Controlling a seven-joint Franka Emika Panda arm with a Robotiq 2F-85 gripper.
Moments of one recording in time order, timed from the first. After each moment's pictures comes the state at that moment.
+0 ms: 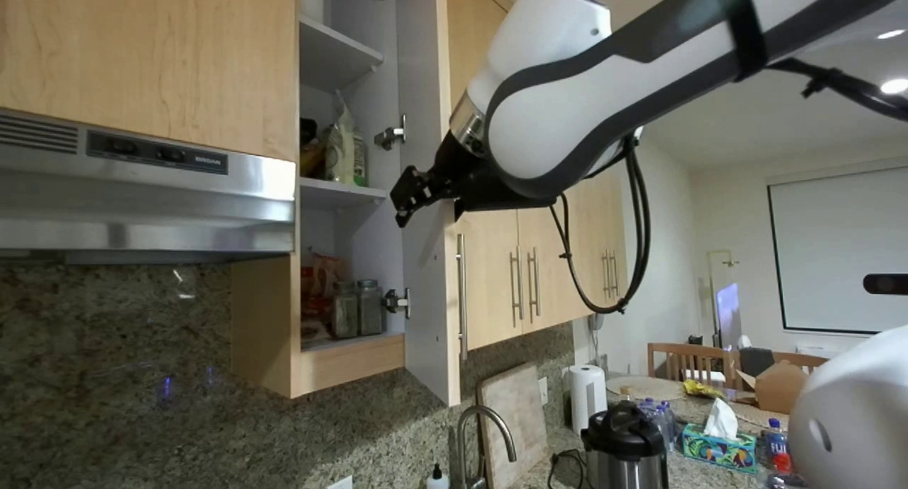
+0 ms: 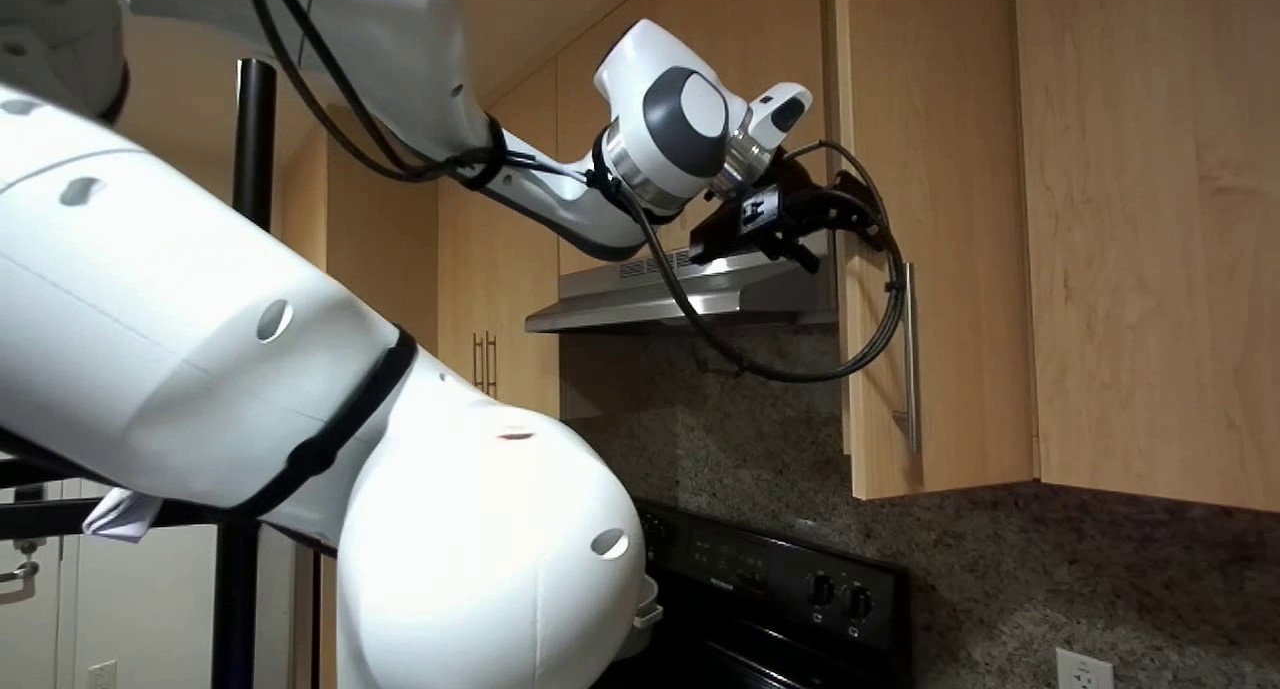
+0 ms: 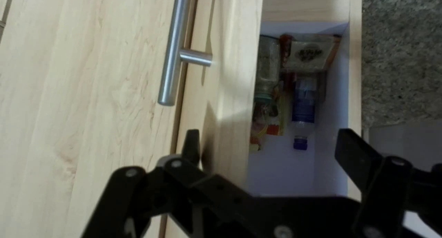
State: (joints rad) arm -0.16 -0.93 0.34 -2.66 -0.10 2.79 0.32
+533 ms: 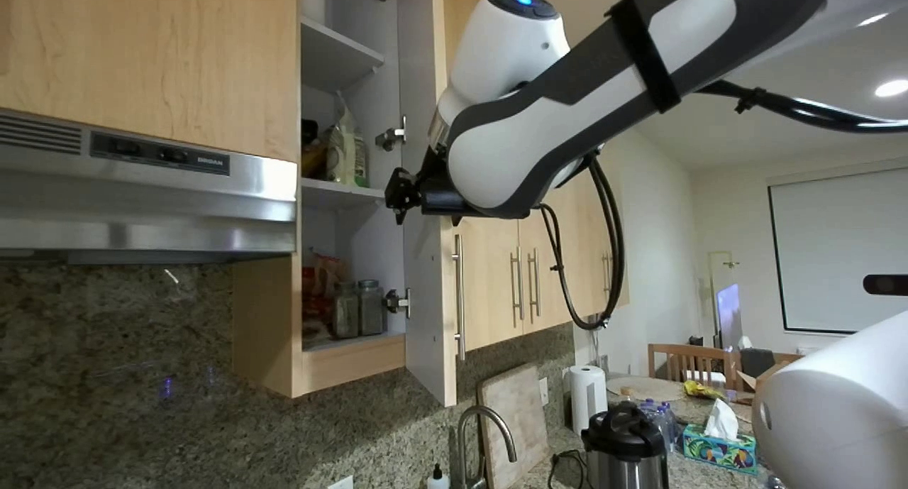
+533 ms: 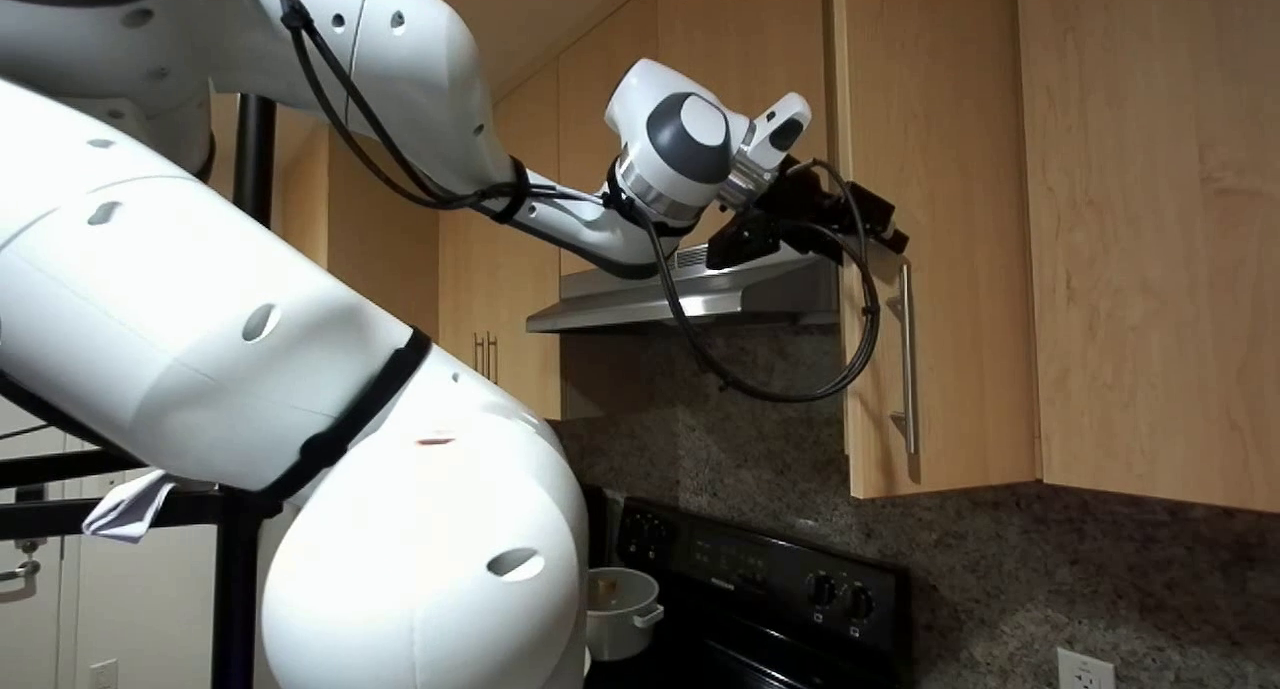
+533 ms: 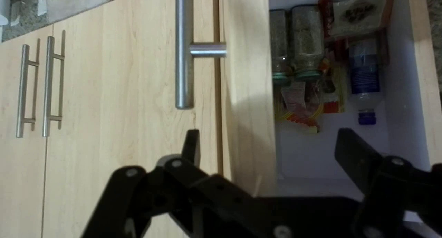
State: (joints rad) arm -0.41 -0.92 0.54 -2.61 -0.10 2.80 0.64
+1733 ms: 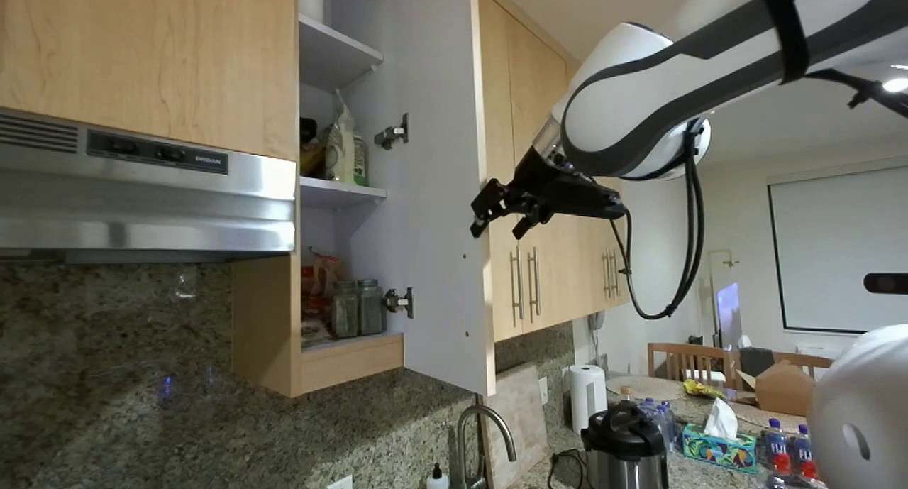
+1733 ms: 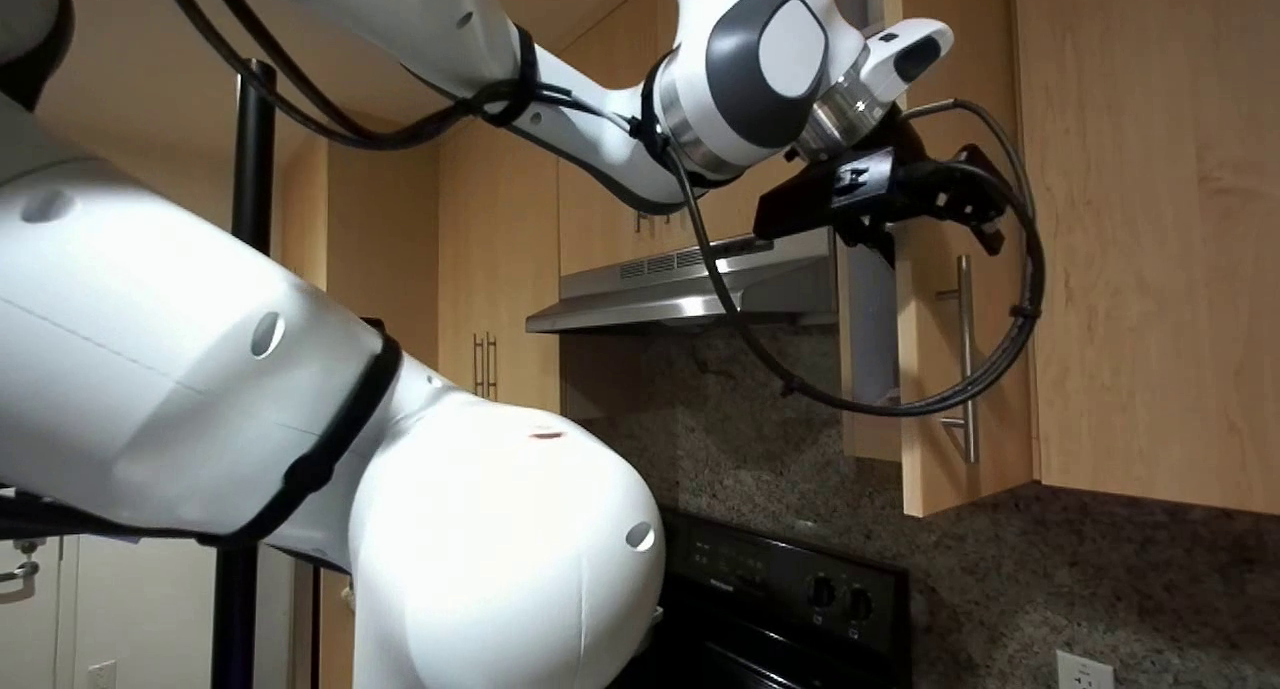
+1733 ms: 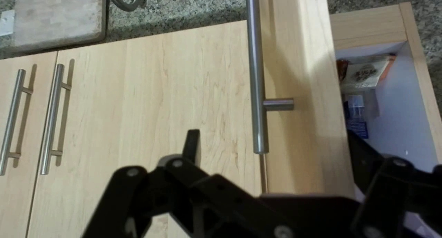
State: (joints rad) arm -0.05 -1.00 -0.06 -2.74 -0.10 2.70 0.10
